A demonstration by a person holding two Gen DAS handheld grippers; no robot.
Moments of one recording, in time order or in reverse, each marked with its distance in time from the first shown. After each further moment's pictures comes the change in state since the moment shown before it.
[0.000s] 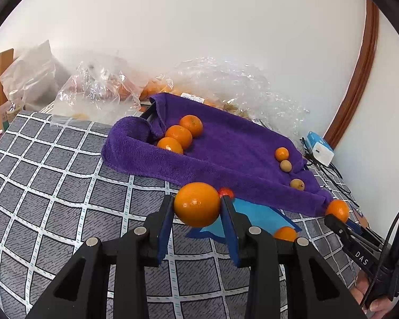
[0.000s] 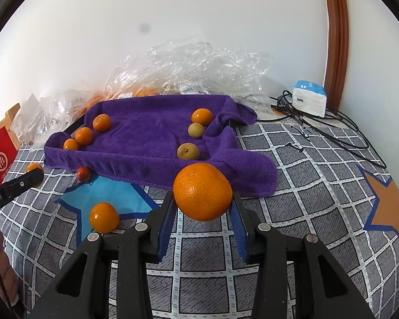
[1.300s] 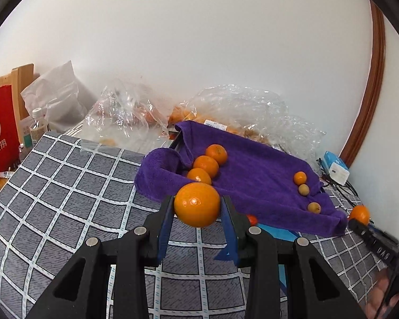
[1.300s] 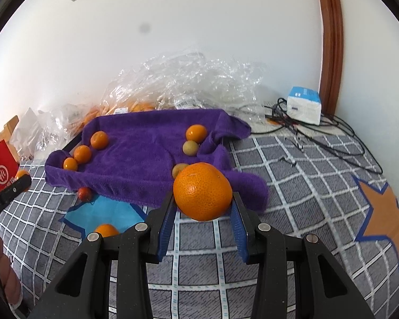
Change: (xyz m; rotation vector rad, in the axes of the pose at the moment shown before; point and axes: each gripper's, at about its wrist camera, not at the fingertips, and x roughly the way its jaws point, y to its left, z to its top) left arm -0.020 0.014 0.016 -0.011 -0.108 0.118; right arm -0.007 -0.007 0.025 0.029 -0.023 0.000
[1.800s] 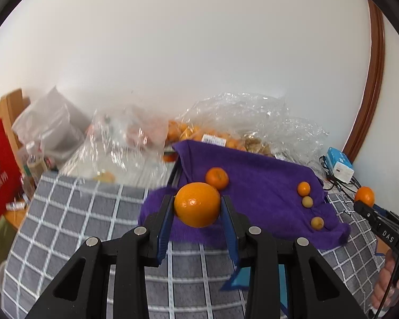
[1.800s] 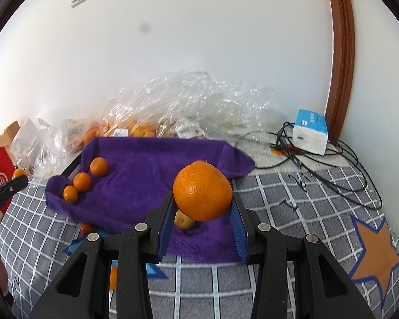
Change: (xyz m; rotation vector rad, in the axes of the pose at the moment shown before) left arm 0.010 -0.011 0.062 0.105 0.032 0.020; right arm 0.010 0.001 0.057 -0.025 -0.027 0.003
